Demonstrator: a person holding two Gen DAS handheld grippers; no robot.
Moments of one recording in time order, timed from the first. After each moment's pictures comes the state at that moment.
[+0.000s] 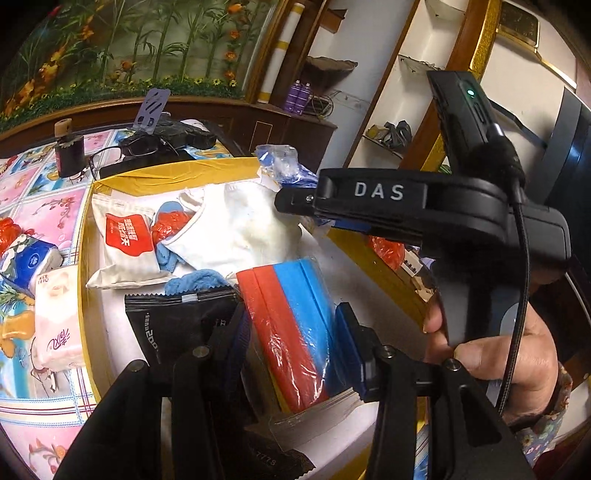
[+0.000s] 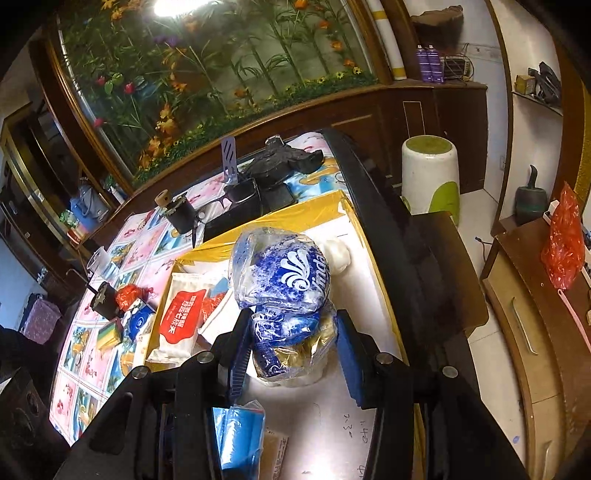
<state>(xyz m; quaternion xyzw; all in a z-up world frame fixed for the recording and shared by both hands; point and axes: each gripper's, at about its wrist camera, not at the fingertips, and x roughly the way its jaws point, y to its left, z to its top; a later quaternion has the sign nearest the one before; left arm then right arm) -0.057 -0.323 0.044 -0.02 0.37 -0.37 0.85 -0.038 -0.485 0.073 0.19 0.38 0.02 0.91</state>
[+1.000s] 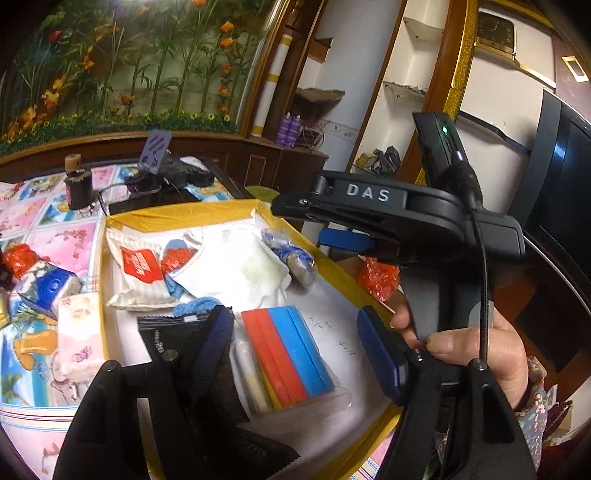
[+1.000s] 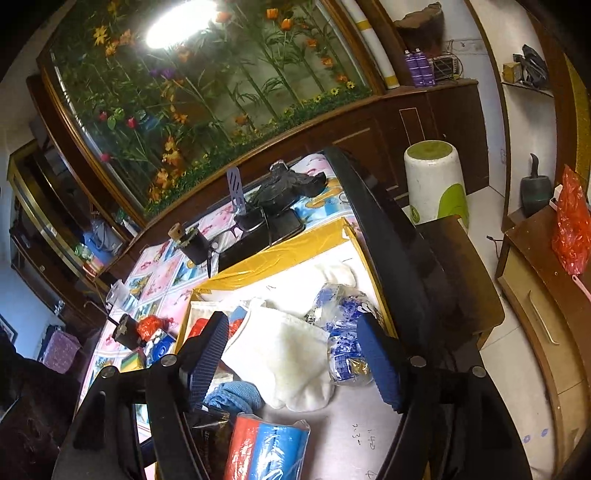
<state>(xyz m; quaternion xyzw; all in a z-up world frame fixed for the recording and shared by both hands) -0.075 -0.300 0.065 -0.03 0.30 -0.38 0.87 -0.053 -0.492 0.081 0.25 0.32 0.02 0.92</state>
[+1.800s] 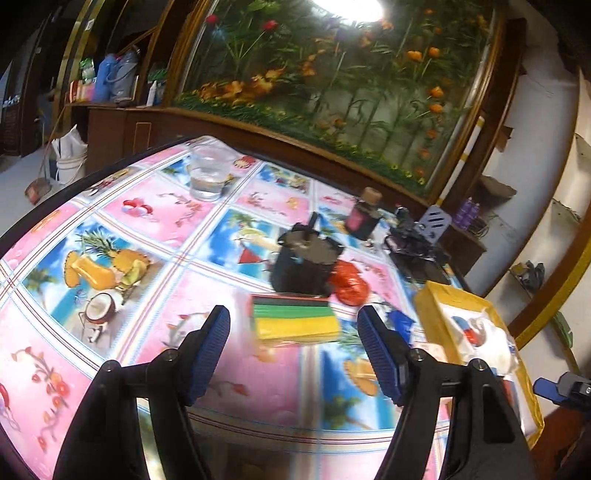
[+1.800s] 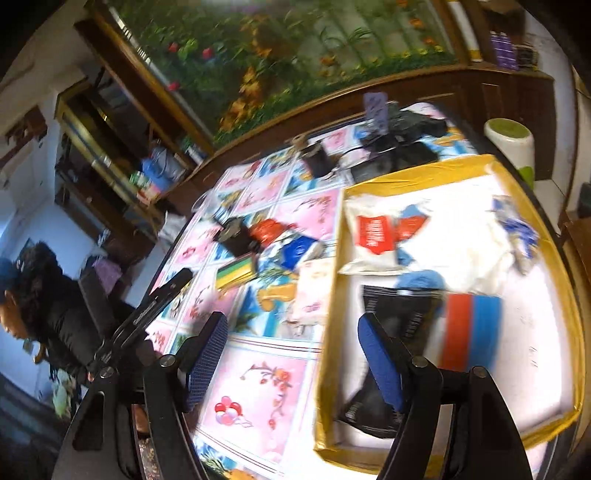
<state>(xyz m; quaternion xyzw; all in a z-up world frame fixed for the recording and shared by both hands) 0.000 -0.019 0.054 -0.16 0.31 -0.07 0.93 -0.093 -0.328 0.112 0.19 0.40 0.17 0.88</state>
